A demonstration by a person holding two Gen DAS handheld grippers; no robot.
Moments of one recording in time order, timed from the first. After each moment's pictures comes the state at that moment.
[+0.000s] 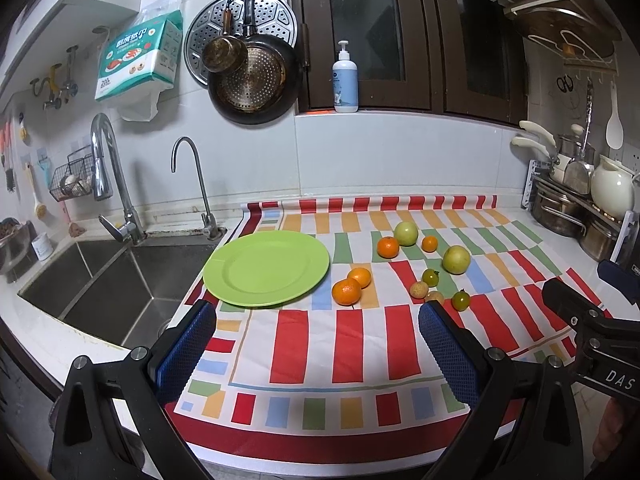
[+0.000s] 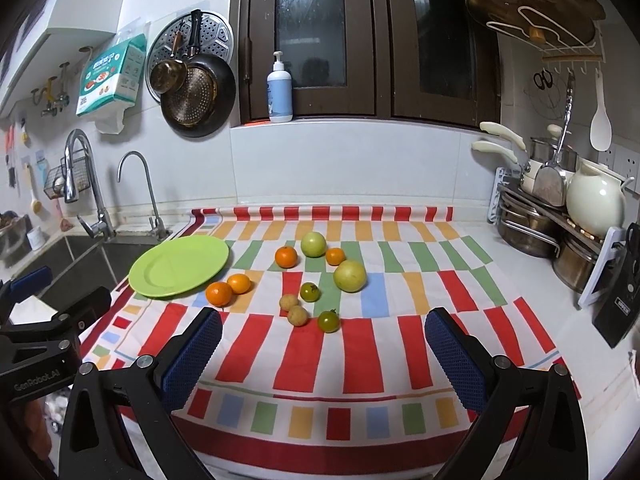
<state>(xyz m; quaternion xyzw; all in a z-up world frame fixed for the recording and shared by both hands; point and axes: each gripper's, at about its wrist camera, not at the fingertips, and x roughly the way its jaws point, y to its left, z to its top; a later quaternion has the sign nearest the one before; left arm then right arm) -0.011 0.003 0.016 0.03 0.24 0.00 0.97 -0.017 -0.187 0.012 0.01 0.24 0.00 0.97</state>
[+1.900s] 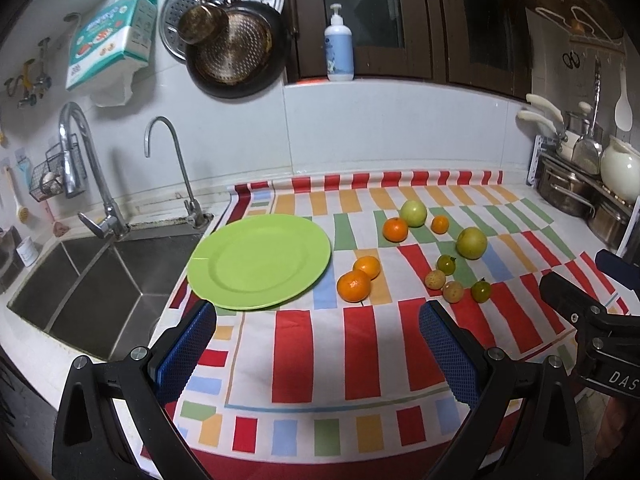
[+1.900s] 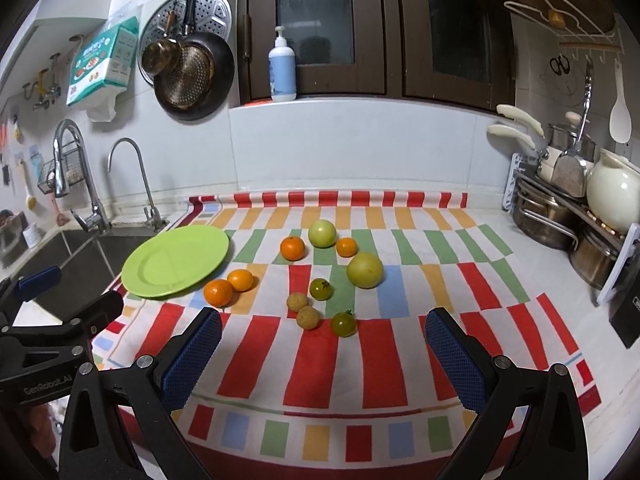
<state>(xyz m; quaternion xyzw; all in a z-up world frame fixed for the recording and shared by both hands) 0.051 0.013 -0.006 0.04 0.29 -0.02 0.96 0.029 -0.173 -0.004 0.01 0.27 0.00 0.96</state>
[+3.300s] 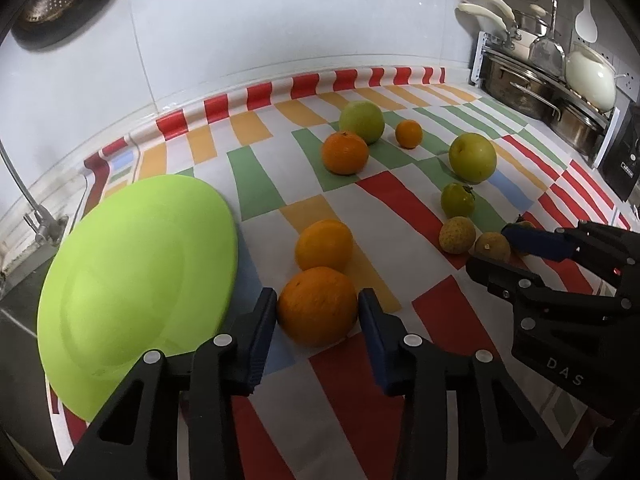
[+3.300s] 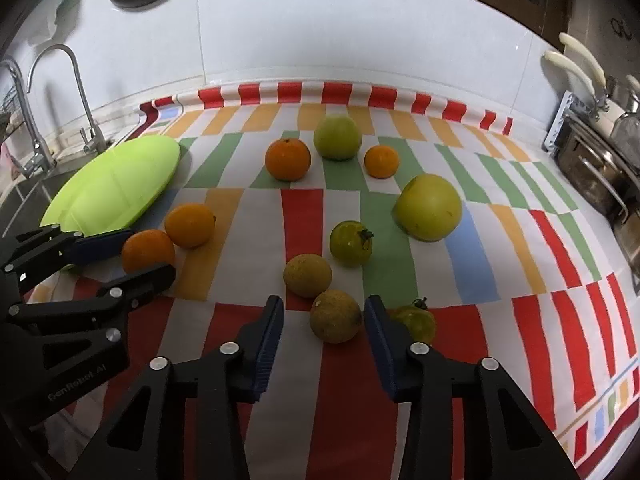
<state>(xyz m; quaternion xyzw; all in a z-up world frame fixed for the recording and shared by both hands) 0.210 -0.012 -0.104 0.12 0.41 -0.21 0.88 0.166 -0.137 -0.102 -0.01 0.43 -0.02 0.90</state>
